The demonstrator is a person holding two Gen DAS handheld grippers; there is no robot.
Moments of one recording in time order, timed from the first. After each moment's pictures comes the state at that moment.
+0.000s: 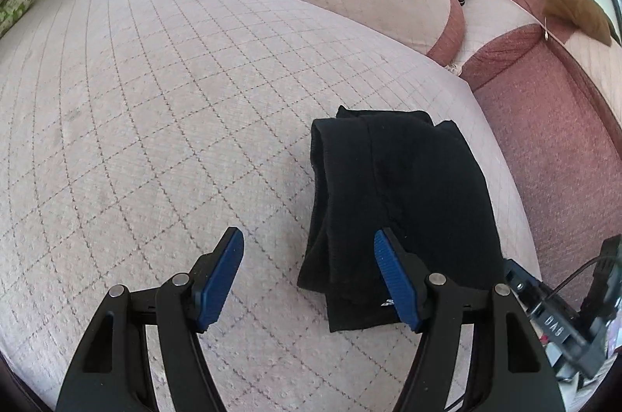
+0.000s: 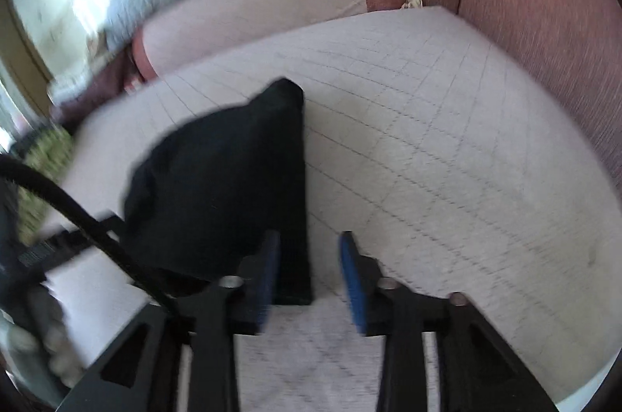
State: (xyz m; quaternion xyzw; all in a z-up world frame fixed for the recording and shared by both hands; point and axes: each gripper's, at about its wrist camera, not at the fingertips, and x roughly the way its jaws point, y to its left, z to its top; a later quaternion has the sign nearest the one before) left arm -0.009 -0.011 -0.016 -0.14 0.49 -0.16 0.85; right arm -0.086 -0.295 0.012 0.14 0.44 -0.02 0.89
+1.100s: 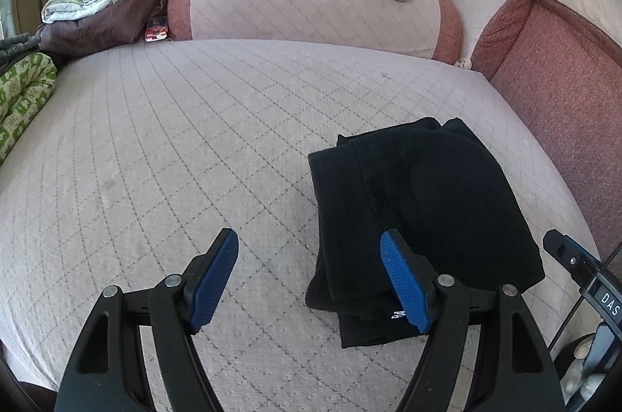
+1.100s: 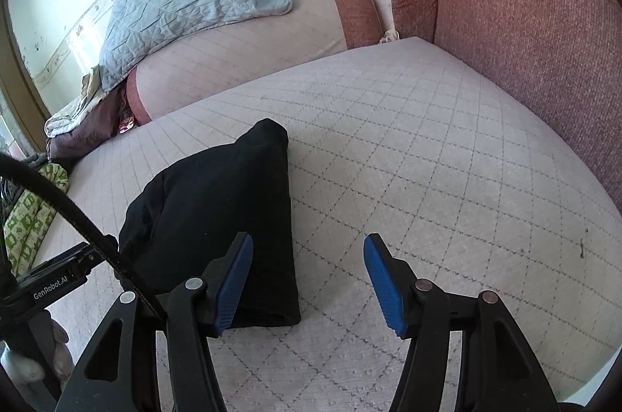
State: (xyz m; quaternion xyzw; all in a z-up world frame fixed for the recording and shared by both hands) left arm -0.027 -0.050 0.005 -0.01 0.42 -0.11 0.90; right arm -0.104 -0.301 0.021 0.17 0.36 -0.06 0.91
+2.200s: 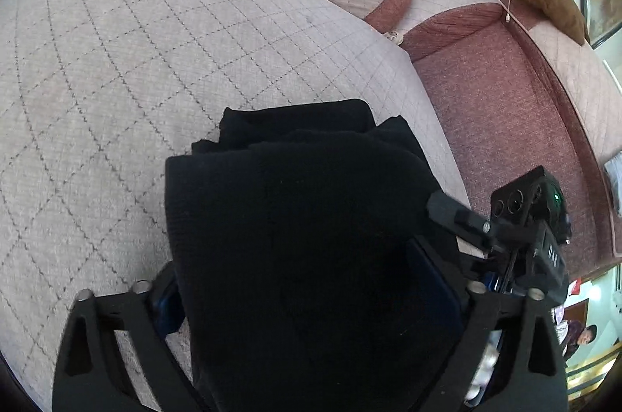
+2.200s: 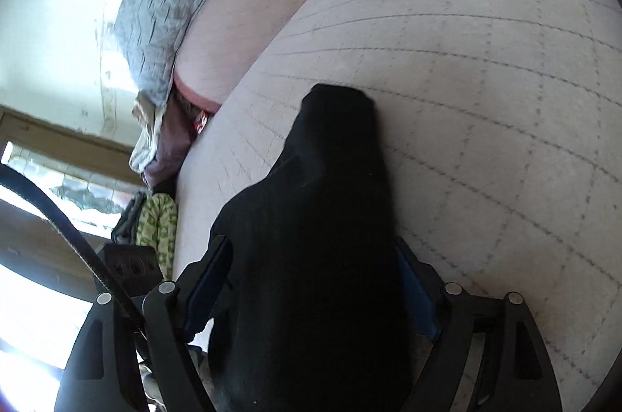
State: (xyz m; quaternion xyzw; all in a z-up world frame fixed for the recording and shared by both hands) left arm 0.073 -0.085 -0.046 -0.18 0.53 -0.31 0.77; right arm 0.028 -0.324 -0.046 0.42 0.44 0.16 0.78
